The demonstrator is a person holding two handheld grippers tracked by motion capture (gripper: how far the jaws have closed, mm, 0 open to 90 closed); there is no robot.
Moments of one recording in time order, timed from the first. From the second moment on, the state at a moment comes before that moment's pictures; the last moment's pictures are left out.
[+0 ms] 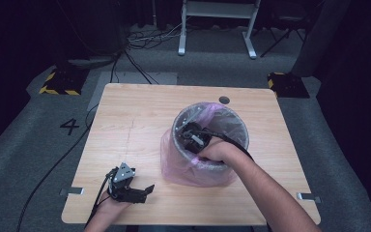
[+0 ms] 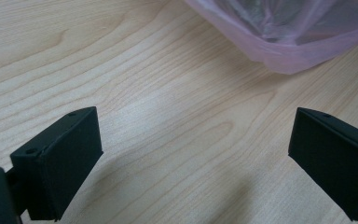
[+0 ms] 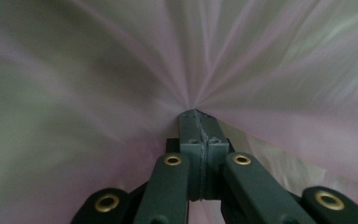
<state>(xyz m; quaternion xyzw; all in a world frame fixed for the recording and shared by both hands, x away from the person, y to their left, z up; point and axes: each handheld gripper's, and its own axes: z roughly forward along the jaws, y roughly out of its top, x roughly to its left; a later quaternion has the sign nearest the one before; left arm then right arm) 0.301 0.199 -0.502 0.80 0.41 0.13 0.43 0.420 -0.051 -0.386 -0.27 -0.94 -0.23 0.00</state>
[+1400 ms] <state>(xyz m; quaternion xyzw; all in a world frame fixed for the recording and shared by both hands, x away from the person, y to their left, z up) 0.301 0.199 -0.502 0.80 0.41 0.13 0.43 0.456 -0.089 -0.353 -0.33 -0.89 -0.30 -0.10</state>
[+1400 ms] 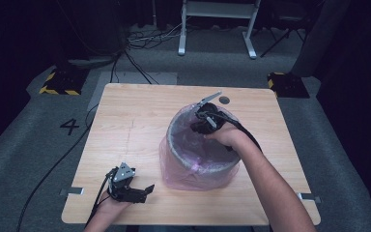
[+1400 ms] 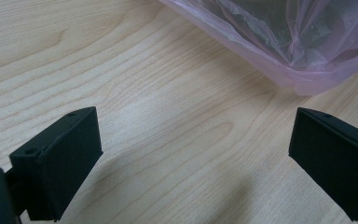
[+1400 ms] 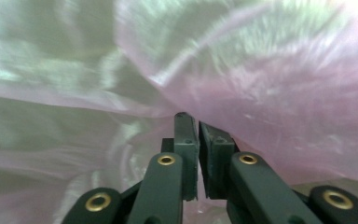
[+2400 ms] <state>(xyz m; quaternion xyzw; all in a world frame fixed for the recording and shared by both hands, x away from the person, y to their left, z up) 0.302 0.200 -0.502 0.79 0.41 0.12 0.43 0.431 -0.106 -0.301 -0.29 -0.85 -0.42 -0.09</state>
